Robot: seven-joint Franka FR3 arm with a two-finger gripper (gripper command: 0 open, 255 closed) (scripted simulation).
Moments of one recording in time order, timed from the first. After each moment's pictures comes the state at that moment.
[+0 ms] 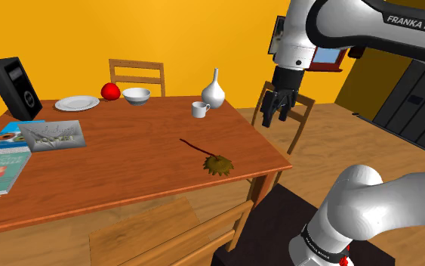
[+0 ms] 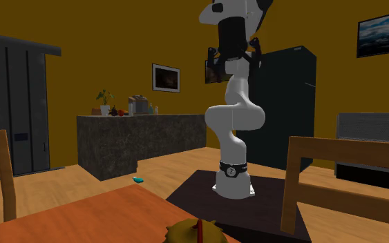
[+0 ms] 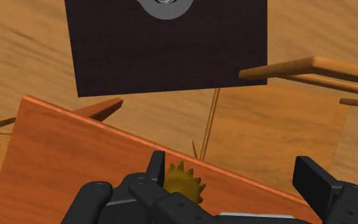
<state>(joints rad) 0.02 -0.82 0.03 -2.31 0.09 1.43 0.14</state>
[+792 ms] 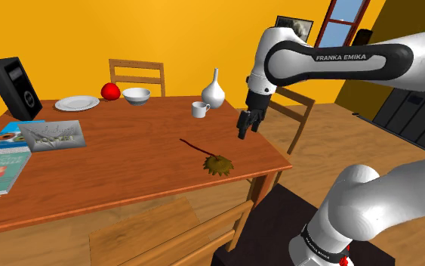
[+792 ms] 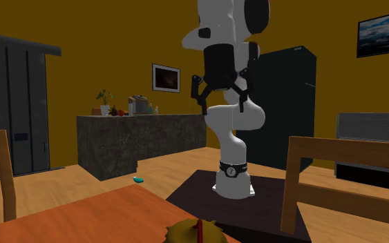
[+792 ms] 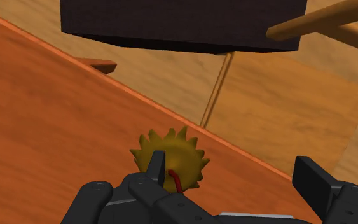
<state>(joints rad) 0.05 -0.64 -0.04 -2.46 0.06 1.81 -0.04</state>
